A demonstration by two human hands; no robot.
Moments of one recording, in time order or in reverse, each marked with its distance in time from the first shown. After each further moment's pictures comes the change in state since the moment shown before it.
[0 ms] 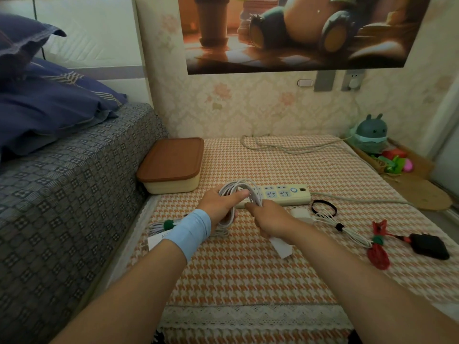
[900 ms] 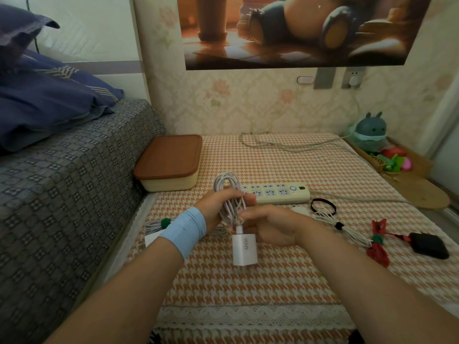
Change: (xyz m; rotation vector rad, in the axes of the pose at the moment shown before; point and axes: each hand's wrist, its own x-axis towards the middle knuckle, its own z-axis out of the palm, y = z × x) left_hand 0.007 -0.005 -0.003 -0.272 -0.283 -0.087; right_hand -0.001 0.010 -0.005 0.730 -0.529 0.010
